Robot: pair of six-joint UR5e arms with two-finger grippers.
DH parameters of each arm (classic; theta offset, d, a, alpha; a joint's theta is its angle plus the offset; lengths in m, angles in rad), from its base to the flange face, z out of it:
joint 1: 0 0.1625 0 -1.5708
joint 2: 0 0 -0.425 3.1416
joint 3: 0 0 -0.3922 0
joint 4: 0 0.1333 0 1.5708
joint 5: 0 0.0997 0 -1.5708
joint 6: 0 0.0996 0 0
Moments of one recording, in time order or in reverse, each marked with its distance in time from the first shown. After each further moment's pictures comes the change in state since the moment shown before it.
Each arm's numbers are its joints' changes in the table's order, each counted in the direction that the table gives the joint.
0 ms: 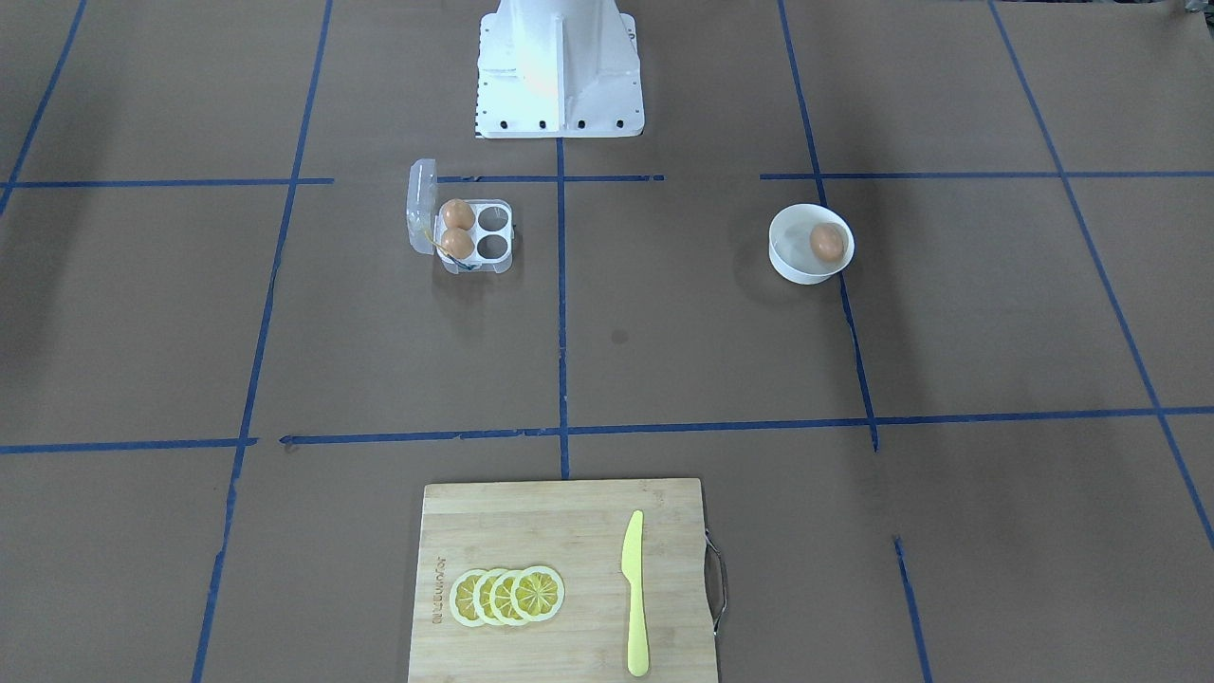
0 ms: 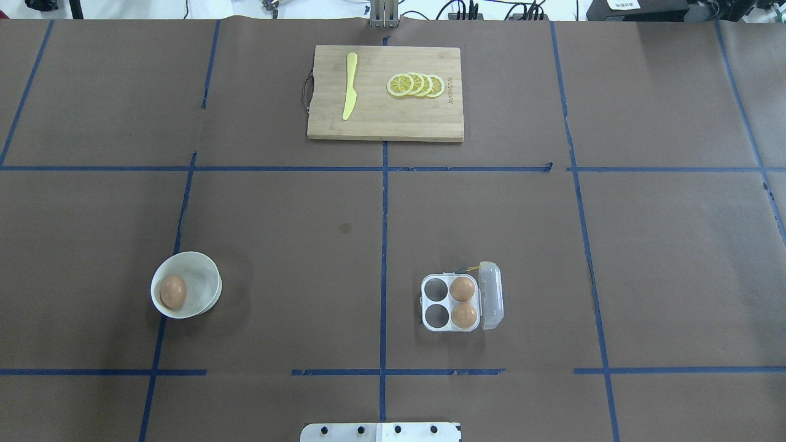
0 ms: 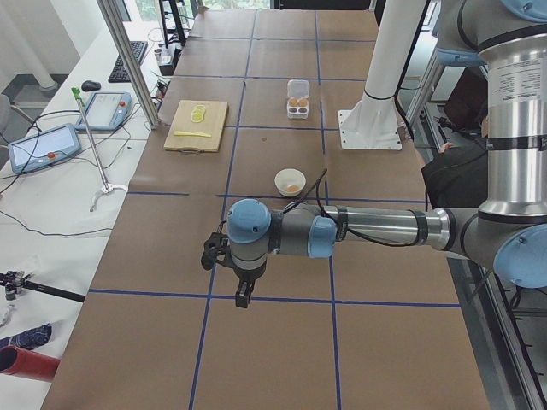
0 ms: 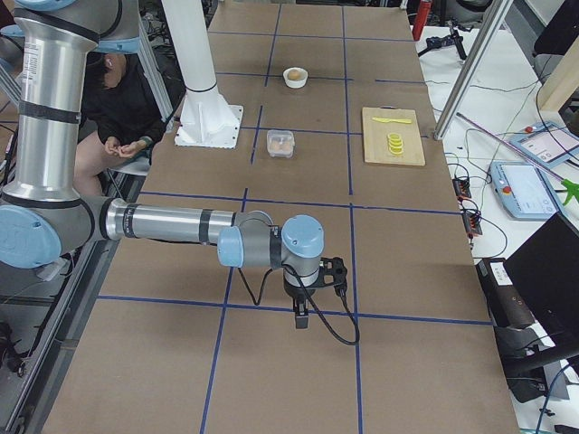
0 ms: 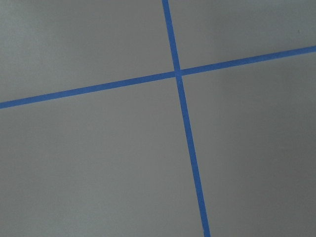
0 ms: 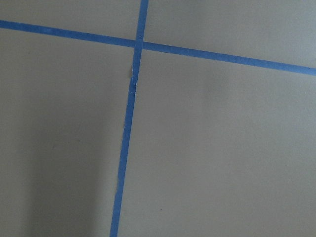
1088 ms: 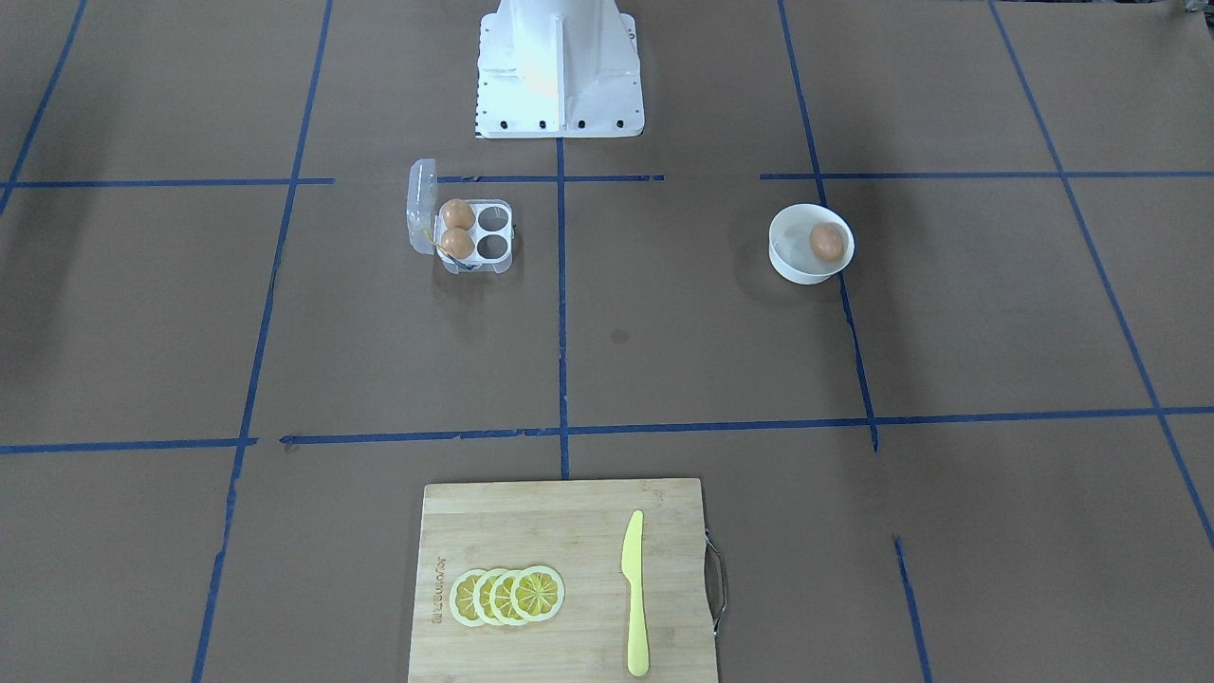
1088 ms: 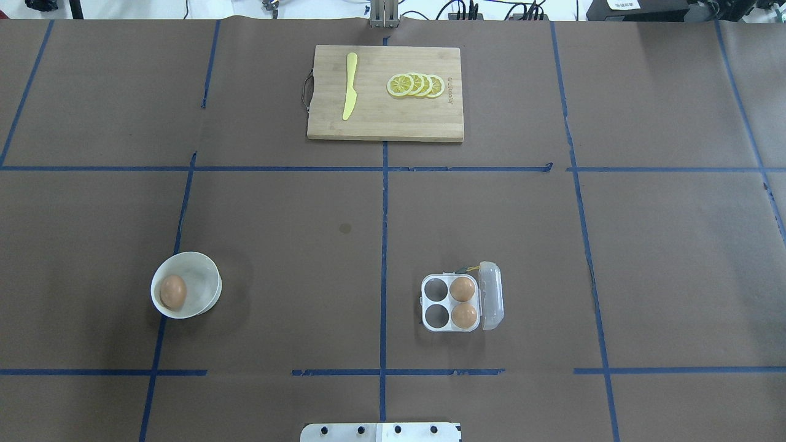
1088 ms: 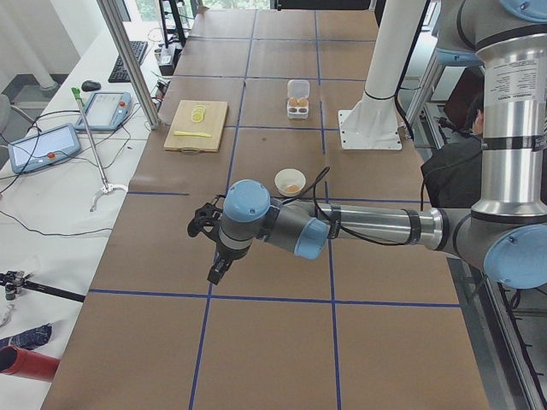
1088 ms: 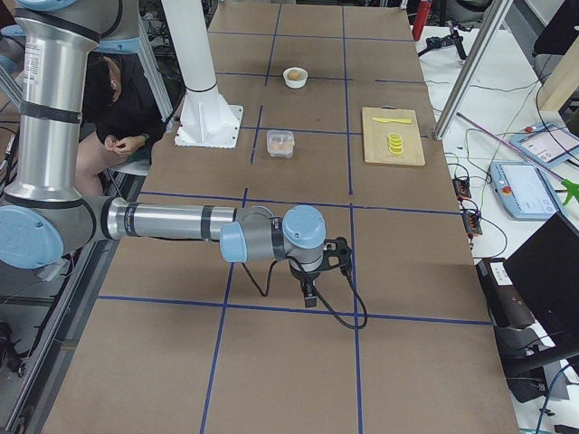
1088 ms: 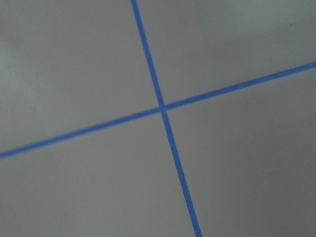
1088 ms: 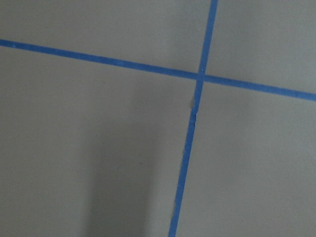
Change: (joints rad) left arm 0.016 0.040 0.027 -0.397 -0.007 -0.005; right arm -0.008 -0.025 0.023 0.074 0.145 0.013
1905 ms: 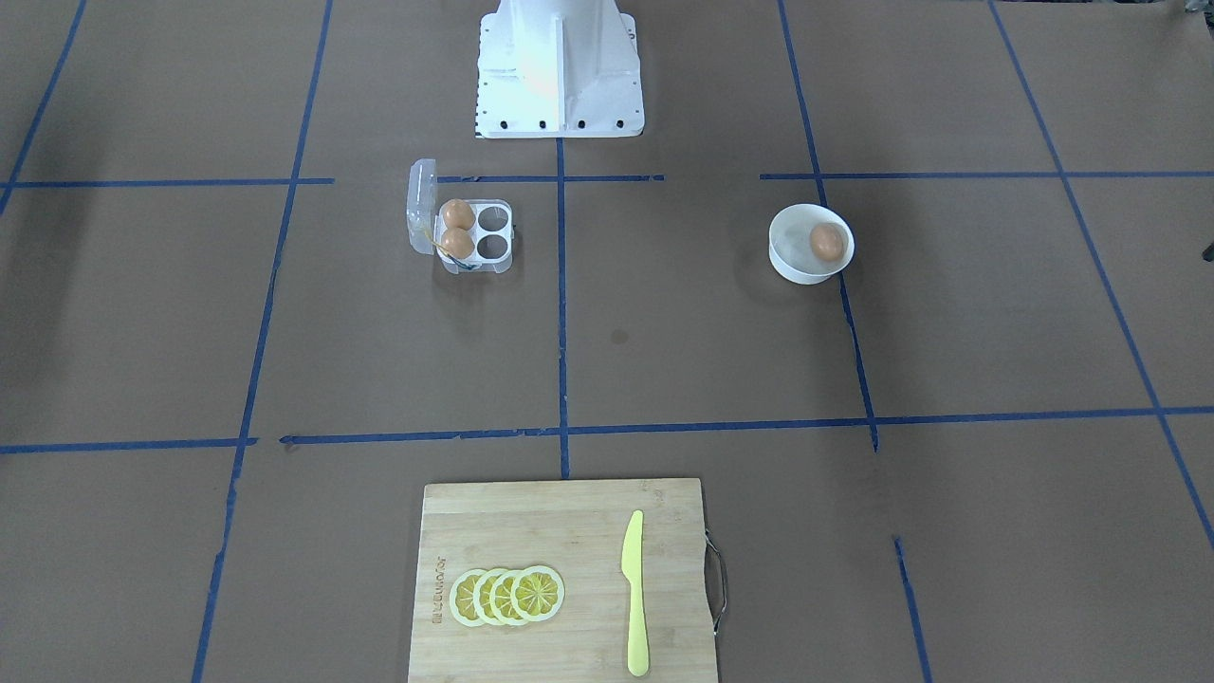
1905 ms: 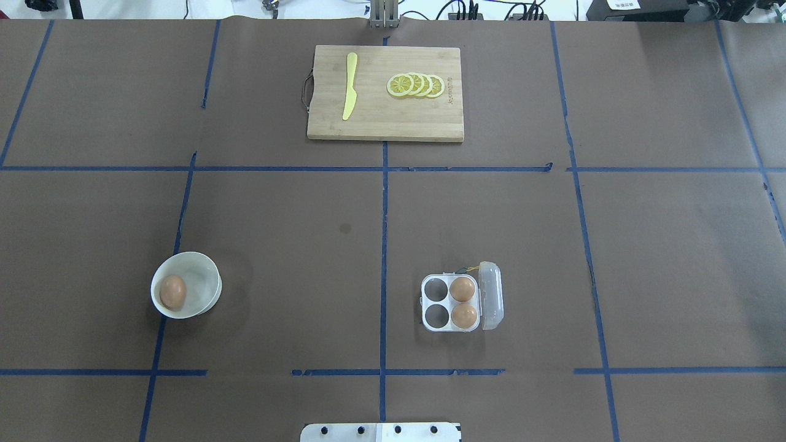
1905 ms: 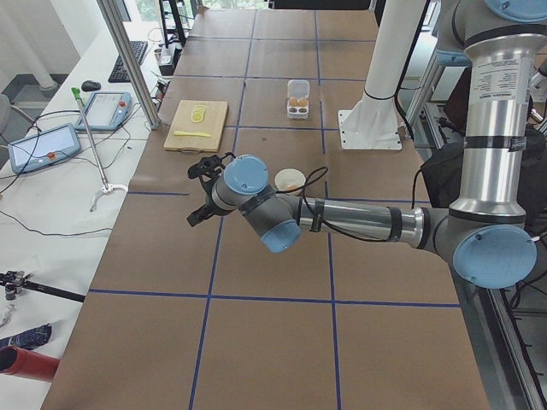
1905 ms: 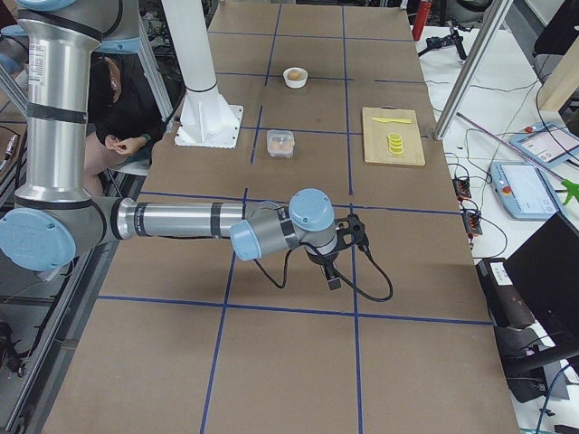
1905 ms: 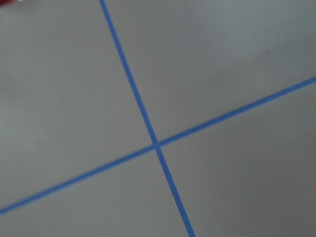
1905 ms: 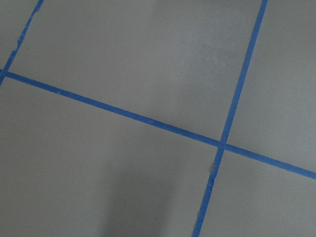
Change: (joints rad) left arm 0.157 0.067 0.021 -0.408 -0.070 -0.202; right arm 0.000 -0.040 -0.009 0.153 0.012 0.018
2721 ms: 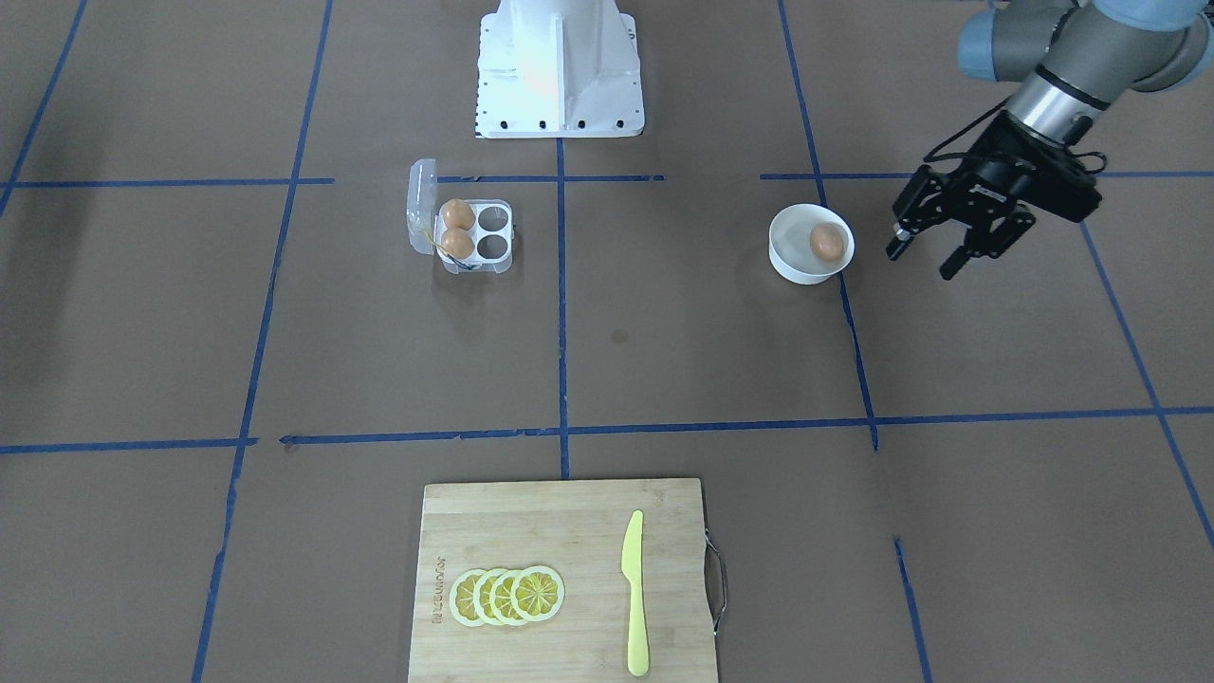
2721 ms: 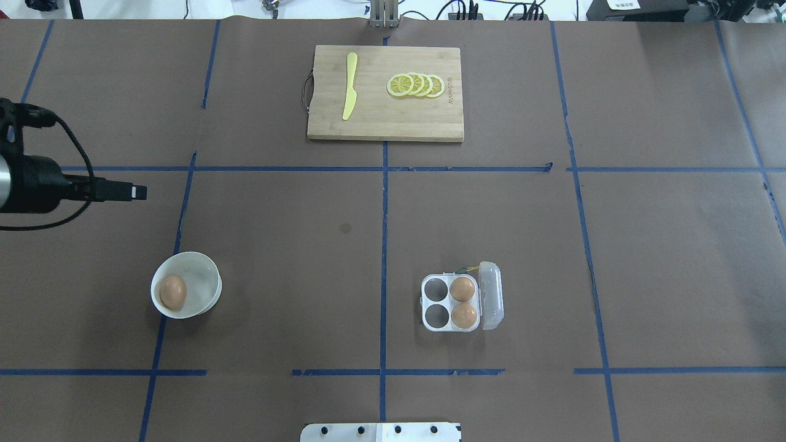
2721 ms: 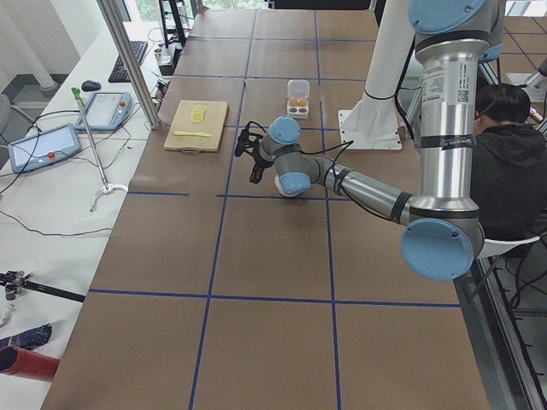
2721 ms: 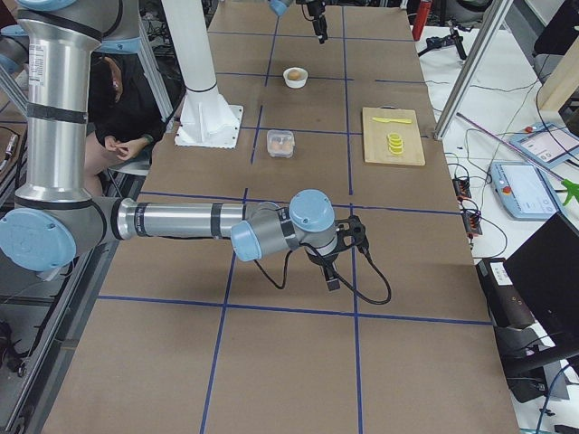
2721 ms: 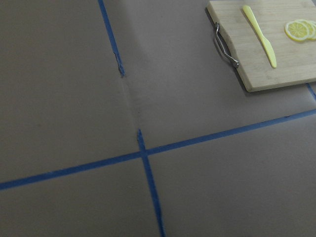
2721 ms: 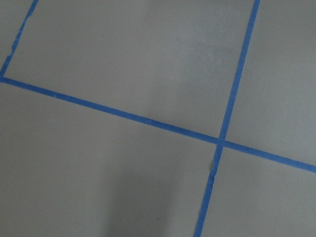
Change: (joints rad) left arm 0.617 -0.035 -0.286 0.043 0.462 -1.034; right arm 0.000 0.000 -0.005 0.001 0.000 0.038
